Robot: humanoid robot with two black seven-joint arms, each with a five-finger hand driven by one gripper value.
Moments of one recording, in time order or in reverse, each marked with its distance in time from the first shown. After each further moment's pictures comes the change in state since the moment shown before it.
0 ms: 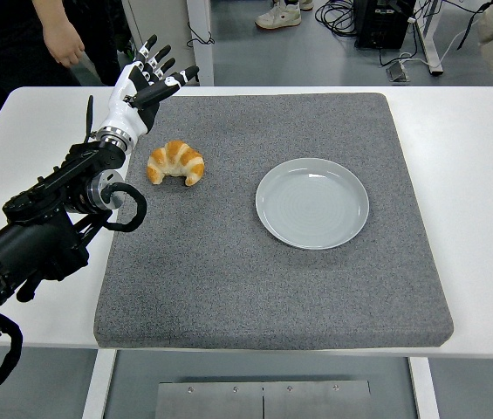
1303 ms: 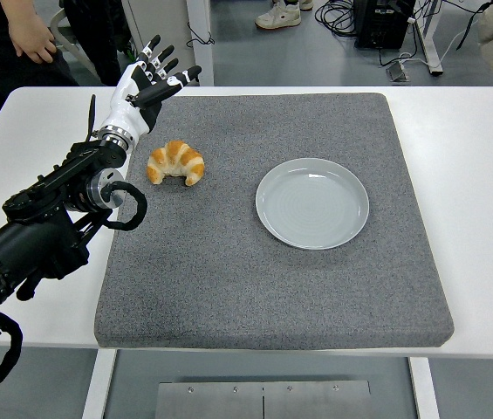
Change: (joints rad) left arm -0.008 0.002 0.001 -0.001 0.001 -0.011 0.028; right arm -0.011 0.000 0.007 0.000 0.000 0.002 0.000
